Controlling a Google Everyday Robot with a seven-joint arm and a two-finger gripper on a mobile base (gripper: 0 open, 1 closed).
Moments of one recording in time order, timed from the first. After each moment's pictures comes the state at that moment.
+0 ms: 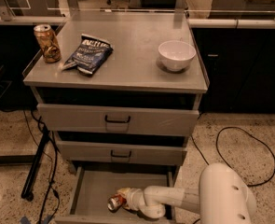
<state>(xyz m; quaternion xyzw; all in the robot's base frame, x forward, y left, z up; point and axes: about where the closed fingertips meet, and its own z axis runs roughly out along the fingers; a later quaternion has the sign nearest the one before) 0.536 0.063 0.133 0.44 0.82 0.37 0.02</state>
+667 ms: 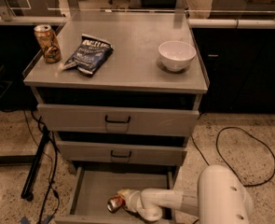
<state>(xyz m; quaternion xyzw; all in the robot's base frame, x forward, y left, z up) 0.534 0.063 0.119 0.45 0.82 0.35 0.04</state>
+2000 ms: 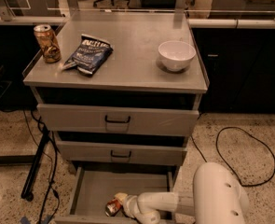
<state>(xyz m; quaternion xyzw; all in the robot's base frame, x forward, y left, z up) 0.510 0.068 0.108 0.42 0.85 0.32 0.05</state>
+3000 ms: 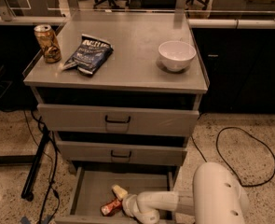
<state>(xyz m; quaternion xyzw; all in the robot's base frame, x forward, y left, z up) 0.509 0.068 0.108 0.42 0.85 0.32 0.05</state>
